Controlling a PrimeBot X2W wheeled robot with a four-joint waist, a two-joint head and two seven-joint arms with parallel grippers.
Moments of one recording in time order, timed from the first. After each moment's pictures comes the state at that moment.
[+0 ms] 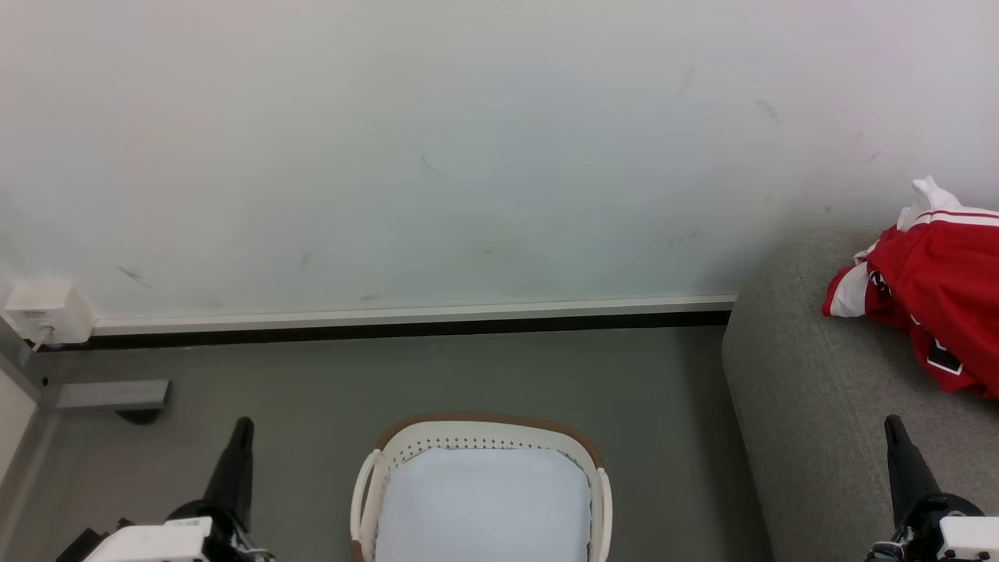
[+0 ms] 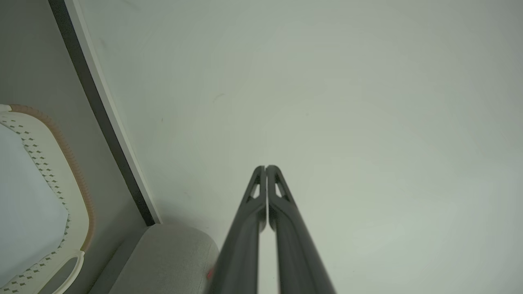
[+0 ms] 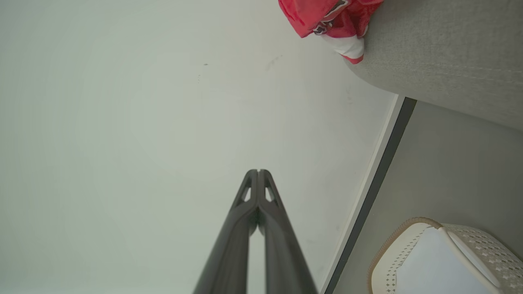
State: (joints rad) left arm -0.10 0.05 0.11 0.25 -1.61 -0.13 0.11; right arm -0.10 -0.05 -0.11 0.25 1.61 0.13 0.11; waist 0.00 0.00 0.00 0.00
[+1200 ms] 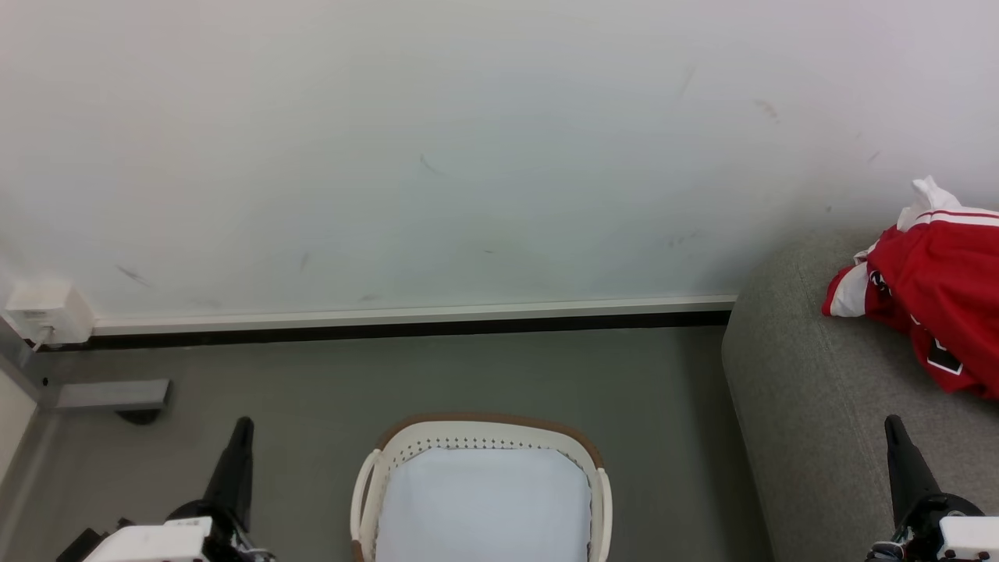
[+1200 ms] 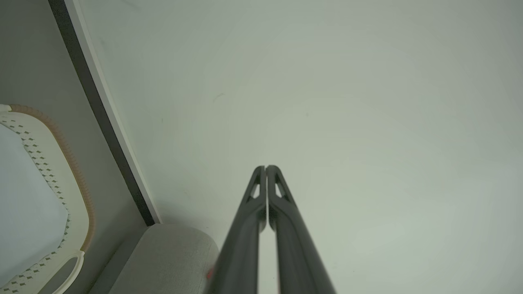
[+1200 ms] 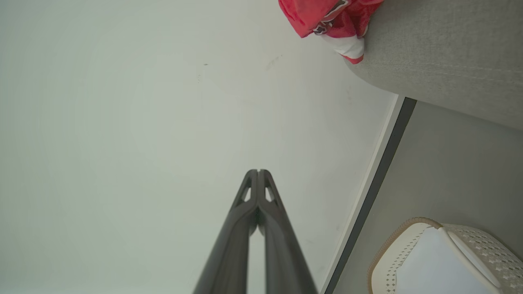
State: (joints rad) left arm -0.10 0.05 0.11 0.25 -1.61 -0.13 0.11; right arm -0.10 -0.05 -0.11 0.25 1.61 0.13 0.11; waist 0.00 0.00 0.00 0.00
